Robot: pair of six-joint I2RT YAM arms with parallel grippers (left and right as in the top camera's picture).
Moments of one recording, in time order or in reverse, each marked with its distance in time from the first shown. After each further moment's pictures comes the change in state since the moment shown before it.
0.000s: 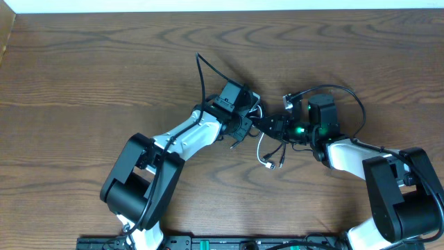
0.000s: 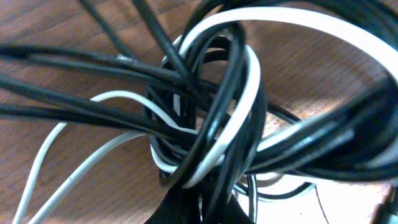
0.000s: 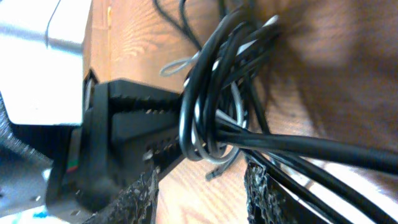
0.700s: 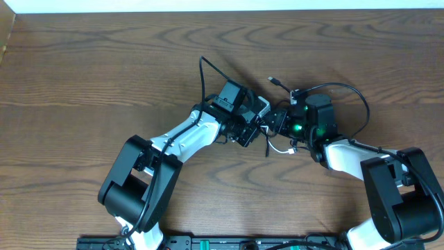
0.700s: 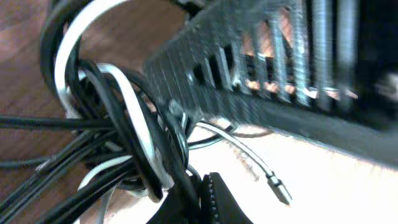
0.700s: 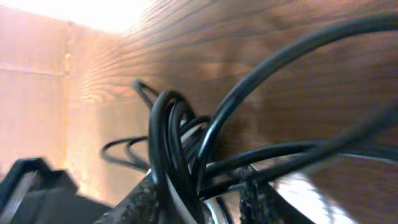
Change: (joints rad) left arm 0.001 -0.013 0.000 -0.020 0.323 0.079; right arm 0.026 0.000 0.000 0.018 0.286 0.000
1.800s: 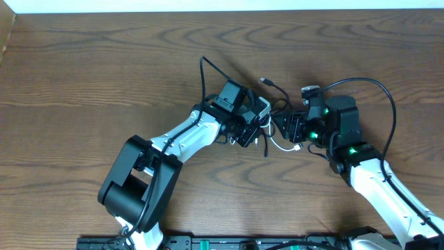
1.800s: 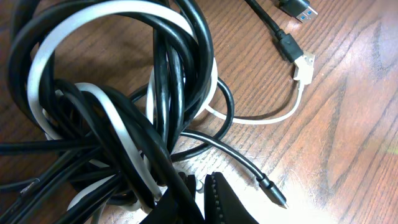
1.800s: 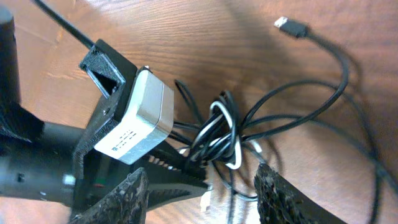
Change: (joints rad) left arm 0.000 0.000 0.000 -0.001 0.006 0.016; right arm -0.029 -0.425 0.002 -0.398 0.058 -0.406
